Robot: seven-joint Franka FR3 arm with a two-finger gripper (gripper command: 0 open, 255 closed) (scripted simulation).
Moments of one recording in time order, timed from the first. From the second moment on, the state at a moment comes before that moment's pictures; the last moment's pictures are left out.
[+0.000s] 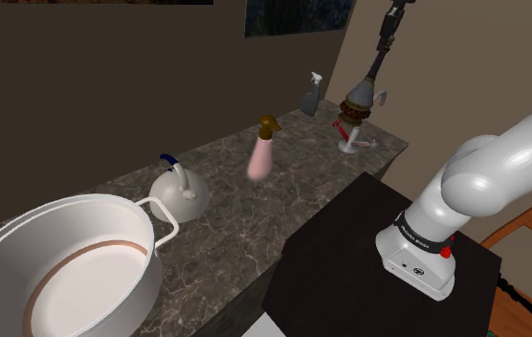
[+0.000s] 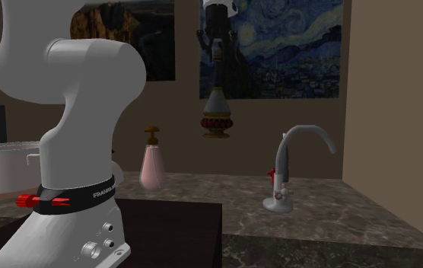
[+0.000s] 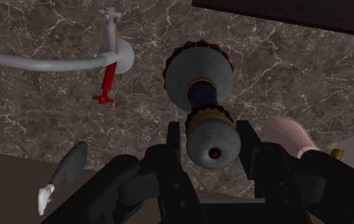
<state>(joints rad) 0.02 -0.37 -0.42 -1.95 -0.19 1.59 -0.56</state>
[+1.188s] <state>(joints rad) 0.04 -0.27 -0.42 -1.62 -0.16 1.34 -0.60</state>
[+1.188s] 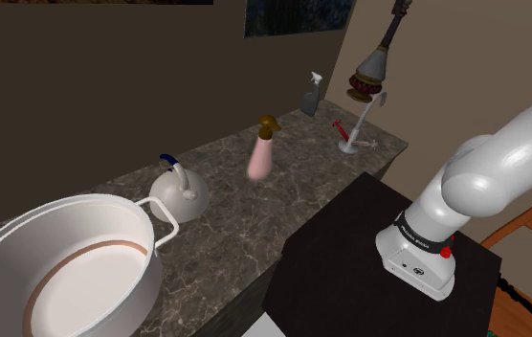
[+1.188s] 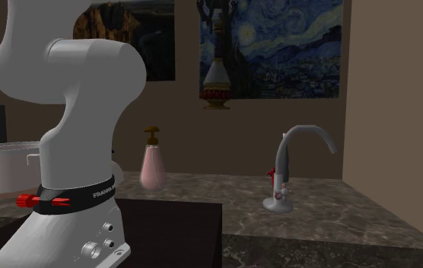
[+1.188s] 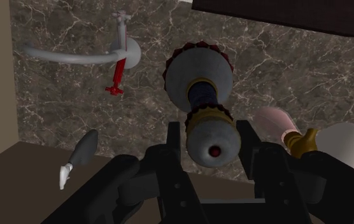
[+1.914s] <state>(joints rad) 0.10 -0.34 -0.27 -1.66 -0.13 1.30 -0.39</state>
